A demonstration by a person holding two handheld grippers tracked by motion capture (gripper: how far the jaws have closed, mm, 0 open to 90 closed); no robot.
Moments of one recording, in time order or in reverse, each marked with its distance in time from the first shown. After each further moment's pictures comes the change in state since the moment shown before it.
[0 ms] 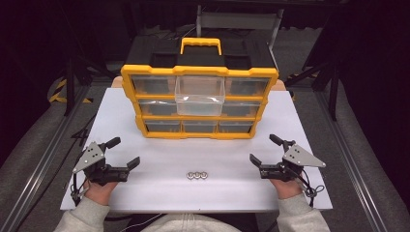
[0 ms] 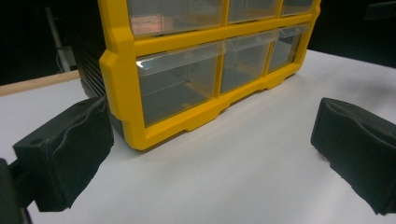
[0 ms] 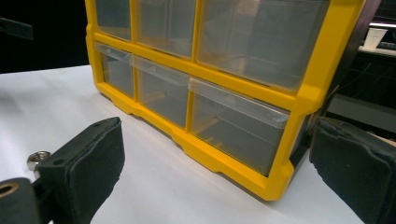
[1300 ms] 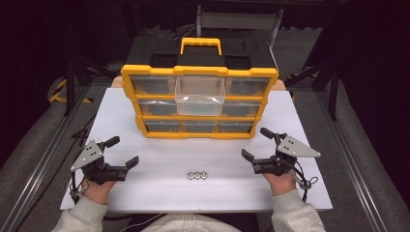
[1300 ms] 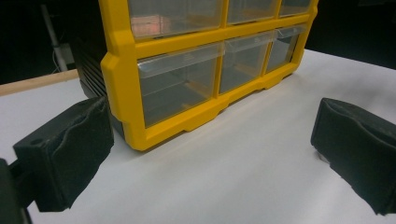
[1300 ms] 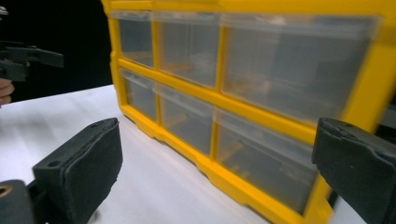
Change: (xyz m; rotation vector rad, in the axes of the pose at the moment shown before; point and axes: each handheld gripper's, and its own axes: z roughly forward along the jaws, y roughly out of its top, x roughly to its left) left arm 0.003 0.005 -0.003 0.007 -0.022 -0.018; right arm 0.009 0.030 0.020 -0.034 0.099 0.043
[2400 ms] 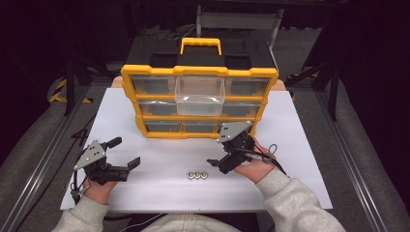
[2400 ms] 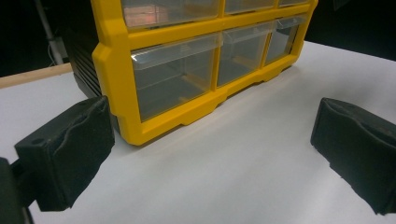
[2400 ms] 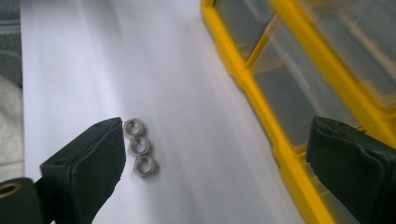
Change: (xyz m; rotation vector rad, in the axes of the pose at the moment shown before) left arm -0.001 -0.001 0.004 0.032 -0.010 0.005; right arm 0.055 0.064 0.093 0.600 0.297 -0.299
